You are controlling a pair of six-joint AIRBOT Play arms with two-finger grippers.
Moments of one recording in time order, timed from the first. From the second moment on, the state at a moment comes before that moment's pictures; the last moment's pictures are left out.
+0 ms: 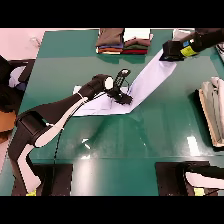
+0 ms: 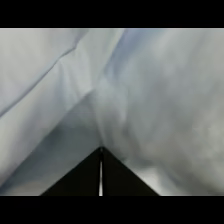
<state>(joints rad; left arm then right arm) -0.68 -1.93 1.72 1.18 -0.92 -1.57 0.20 -1.37 1.86 -1.30 1.48 1.64</state>
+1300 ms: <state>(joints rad) -0.17 -1.31 1.74 1.59 -1.27 -1.54 0.65 -1.76 1.89 -1.12 0.94 1.57</state>
